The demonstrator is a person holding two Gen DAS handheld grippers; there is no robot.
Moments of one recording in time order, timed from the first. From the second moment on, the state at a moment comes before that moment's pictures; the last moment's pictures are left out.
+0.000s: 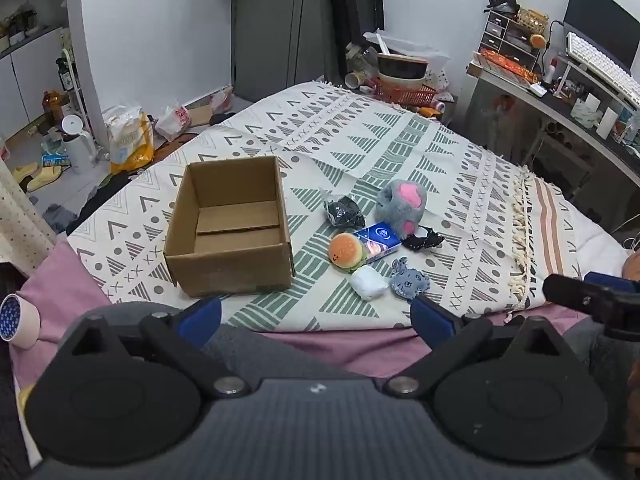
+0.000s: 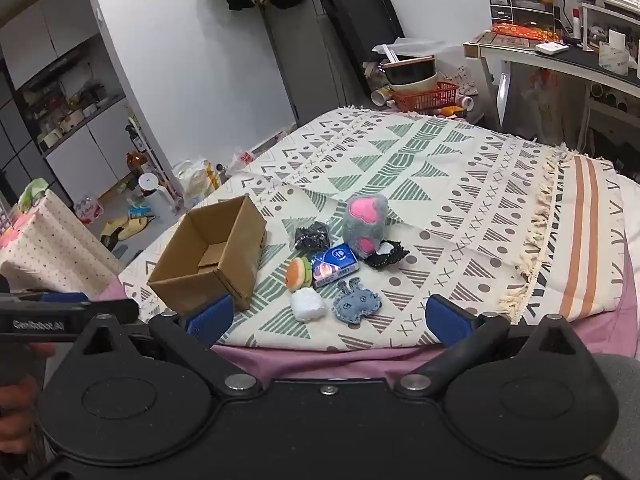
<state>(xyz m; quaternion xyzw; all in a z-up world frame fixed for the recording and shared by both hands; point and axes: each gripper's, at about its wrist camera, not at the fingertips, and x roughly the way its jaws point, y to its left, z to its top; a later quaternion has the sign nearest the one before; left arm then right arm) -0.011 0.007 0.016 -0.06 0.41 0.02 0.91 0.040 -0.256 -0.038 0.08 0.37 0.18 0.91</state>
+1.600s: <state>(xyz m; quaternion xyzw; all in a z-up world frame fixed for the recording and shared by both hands) -0.044 -0.004 0.047 -0.03 0.38 0.02 0.92 0.011 -0.263 -0.009 0.03 0.34 0.15 0.93</state>
